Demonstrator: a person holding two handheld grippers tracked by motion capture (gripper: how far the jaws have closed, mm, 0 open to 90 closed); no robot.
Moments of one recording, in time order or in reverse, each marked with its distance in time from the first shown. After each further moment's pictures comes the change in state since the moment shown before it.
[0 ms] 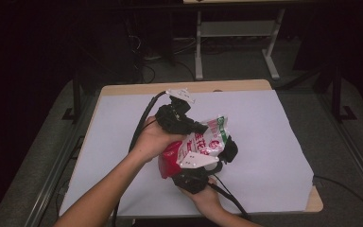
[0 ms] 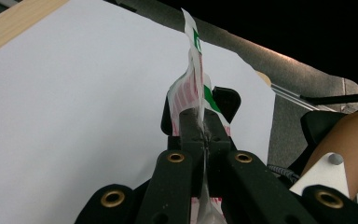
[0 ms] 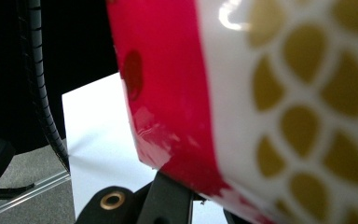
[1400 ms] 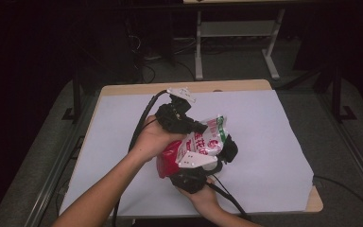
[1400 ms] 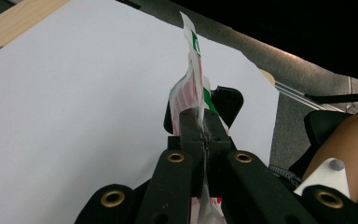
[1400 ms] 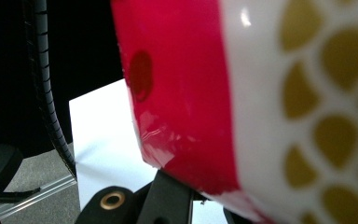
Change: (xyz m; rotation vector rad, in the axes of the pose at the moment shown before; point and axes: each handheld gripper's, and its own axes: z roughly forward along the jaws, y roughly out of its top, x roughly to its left) left arm -0.002 0.003 -0.001 0.014 0.021 -0.003; right arm 0.002 0.003 0.003 -0.016 0.023 0.004
